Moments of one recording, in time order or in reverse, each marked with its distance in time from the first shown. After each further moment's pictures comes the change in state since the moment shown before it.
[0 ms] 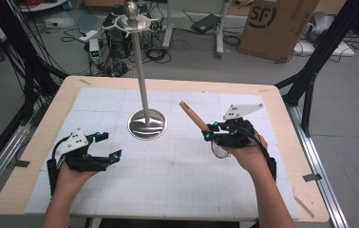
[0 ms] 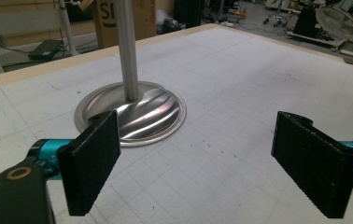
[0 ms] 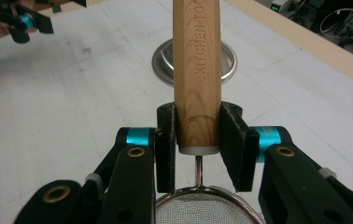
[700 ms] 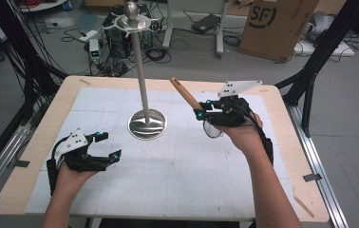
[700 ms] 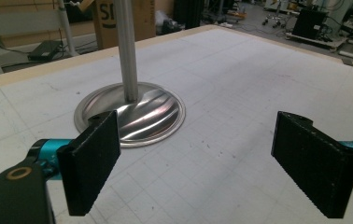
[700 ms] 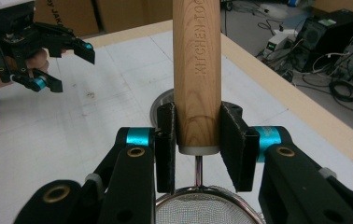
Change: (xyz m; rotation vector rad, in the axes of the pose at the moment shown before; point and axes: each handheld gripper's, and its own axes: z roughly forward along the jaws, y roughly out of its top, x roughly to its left) left arm 0.001 0.000 -0.001 -0.003 -0.003 -0.002; right arm -0.003 0.061 -0.003 -0.078 0.014 -0.068
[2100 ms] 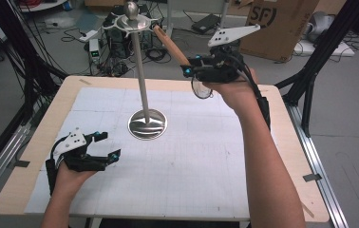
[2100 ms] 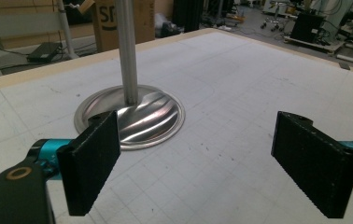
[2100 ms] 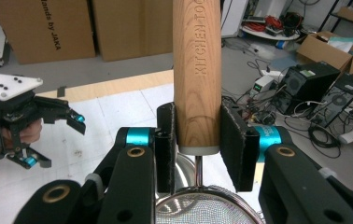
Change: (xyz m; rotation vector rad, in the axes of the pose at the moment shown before) left arm 0.000 0.001 -0.002 -0.011 -0.005 -0.003; right arm -0.014 0.109 -0.006 -0.089 -0.024 -0.092
